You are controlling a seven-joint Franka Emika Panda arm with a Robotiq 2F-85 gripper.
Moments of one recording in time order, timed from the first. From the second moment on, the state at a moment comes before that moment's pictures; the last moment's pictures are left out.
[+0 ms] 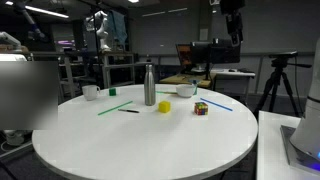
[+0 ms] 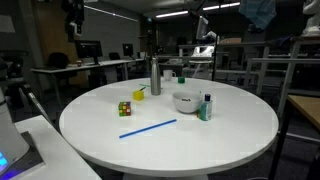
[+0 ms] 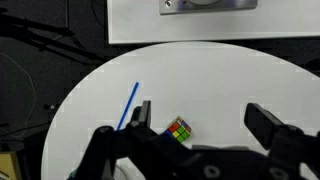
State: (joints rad) arm 0.00 -0.72 0.15 -2.52 -0.12 1.57 0.14
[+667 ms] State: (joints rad) arm 0.01 -0.70 0.07 -2.58 -0.14 1.84 0.02
